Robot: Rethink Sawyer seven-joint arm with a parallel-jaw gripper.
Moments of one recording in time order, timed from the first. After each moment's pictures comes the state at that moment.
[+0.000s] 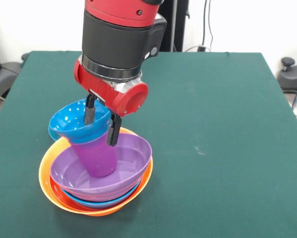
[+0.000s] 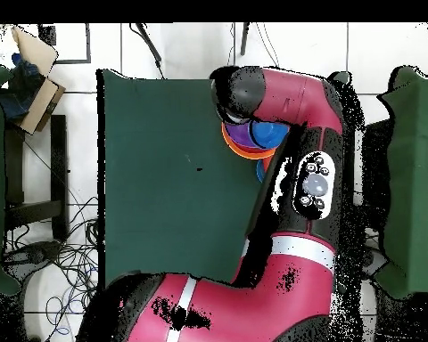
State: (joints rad) arm -0.20 -0.37 -0.15 0.94 -0.04 0.86 2.33
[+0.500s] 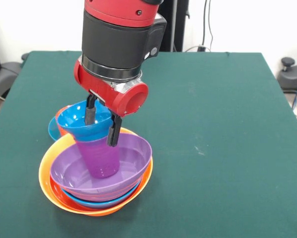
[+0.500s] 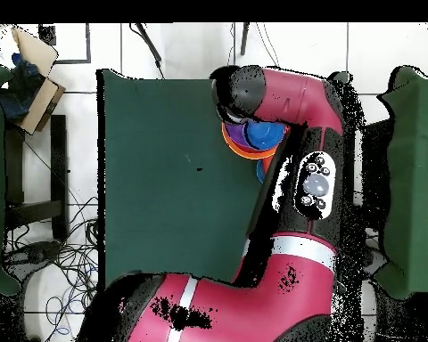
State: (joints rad) arm -0.20 -0.37 -0.15 0.94 -0.03 0.86 2.33
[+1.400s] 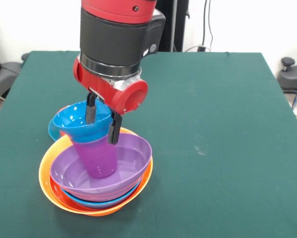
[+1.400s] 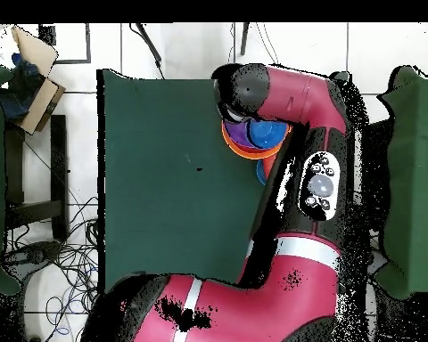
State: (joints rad) arm -0.21 -0.38 -0.14 0.94 -0.03 0.88 2.33
